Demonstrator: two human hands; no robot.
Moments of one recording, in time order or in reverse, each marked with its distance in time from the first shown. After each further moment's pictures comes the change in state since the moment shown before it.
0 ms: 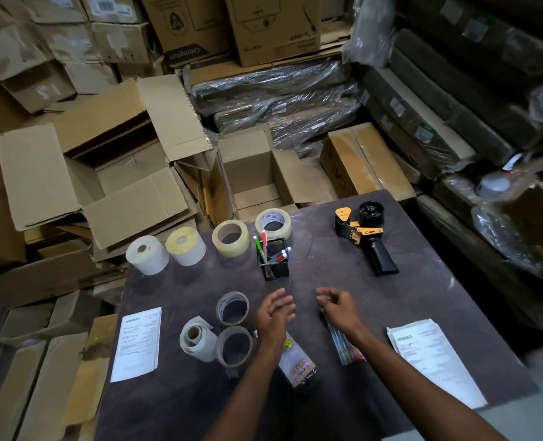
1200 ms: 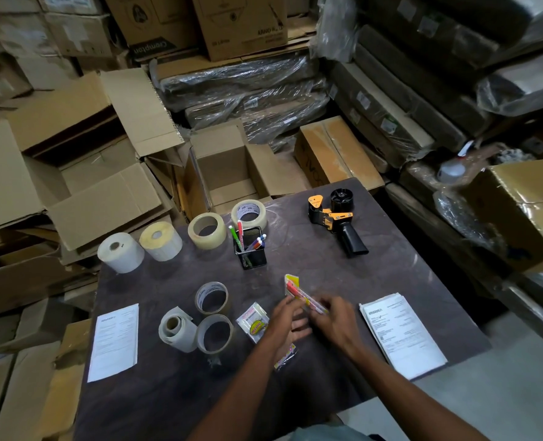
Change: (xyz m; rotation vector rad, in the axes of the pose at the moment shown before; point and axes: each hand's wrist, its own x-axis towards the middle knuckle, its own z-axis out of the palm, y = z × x) left_hand -0.042 -0.019 0.038 0.045 -0.339 -0.453; right_hand -0.083 0.020 -0.037 -0.364 0.148 -0.265
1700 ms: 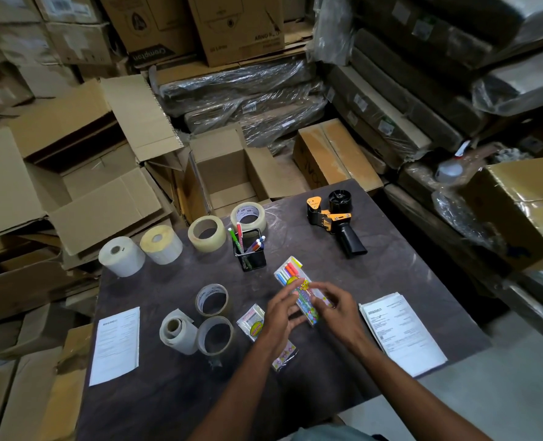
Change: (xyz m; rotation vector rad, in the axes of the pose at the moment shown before) left_hand -0.007 0.012 -0.002 0.003 -0.089 0.240; right_hand -0.004 -0.031 -0.018 0.378 0.023 -0.047
